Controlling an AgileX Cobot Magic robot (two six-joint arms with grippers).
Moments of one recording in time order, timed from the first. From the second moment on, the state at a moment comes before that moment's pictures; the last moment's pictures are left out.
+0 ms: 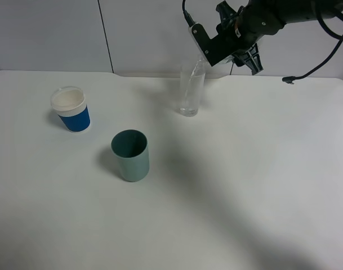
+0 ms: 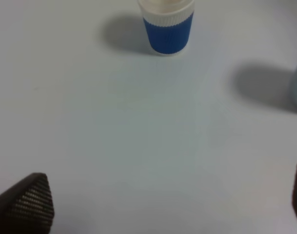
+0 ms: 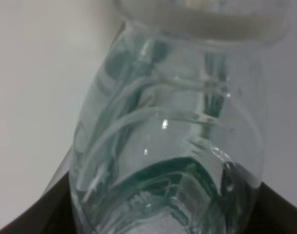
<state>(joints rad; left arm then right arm) 0.04 0.11 -0.52 -0.13 1.06 0.20 0.40 1.97 -1.46 -0.81 0.44 -1.13</state>
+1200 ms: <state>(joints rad) 0.04 0.11 -0.52 -0.13 1.06 0.20 0.41 1.97 -1.46 -0.86 0.44 -1.13</state>
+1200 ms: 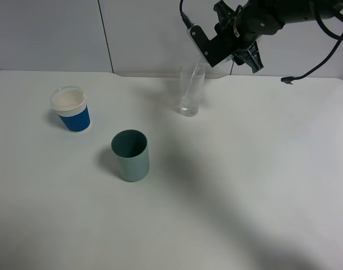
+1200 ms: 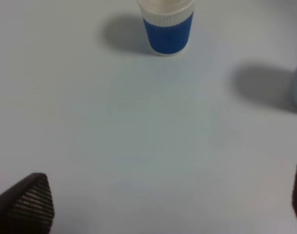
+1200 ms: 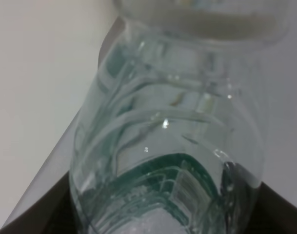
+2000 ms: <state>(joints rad) 0.04 0.11 -0.52 -0.13 1.06 0.20 0.41 1.97 -1.46 -0.88 0.44 -1.14</state>
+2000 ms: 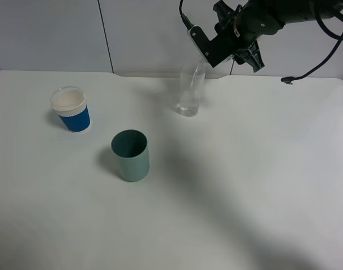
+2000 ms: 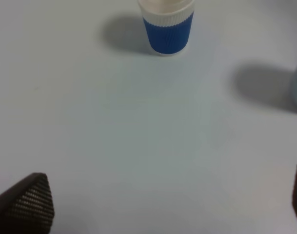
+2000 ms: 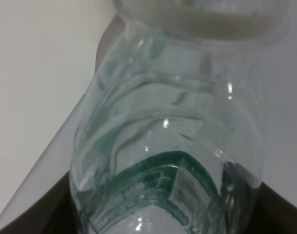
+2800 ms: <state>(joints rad) 0.04 0.11 -0.52 -0.13 1.06 0.20 0.42 1.97 -1.46 -0.94 0.44 -1.14</state>
